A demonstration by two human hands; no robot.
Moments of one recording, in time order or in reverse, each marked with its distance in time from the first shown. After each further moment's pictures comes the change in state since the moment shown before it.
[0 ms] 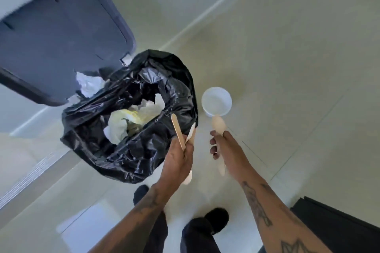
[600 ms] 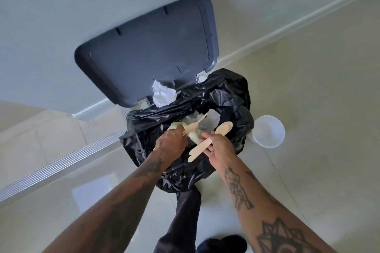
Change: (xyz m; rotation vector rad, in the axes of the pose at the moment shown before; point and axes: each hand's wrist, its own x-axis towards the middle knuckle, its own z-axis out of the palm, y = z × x) left_hand 0.129 -0.066 -0.201 0.617 -0.032 -0.122; right_hand 0.064 -0.077 0.241 0.263 -0.015 0.372
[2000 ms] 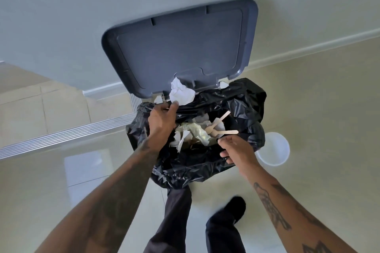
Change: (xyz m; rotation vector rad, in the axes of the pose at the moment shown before) left_hand 0.030 -0.024 -0.054 -1.003 0.378 -0.575; right_hand 0.005 -0.042 -0.016 -0.942 -0.016 -0.318
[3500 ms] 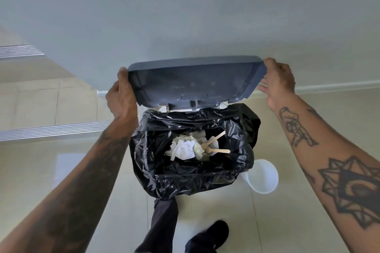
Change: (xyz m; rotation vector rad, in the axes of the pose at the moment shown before) left_hand -0.022 0.073 -0.098 -0.586 0.456 0.001; right_hand 0.005 -0.214 -0.092 0.269 0.335 -0.381
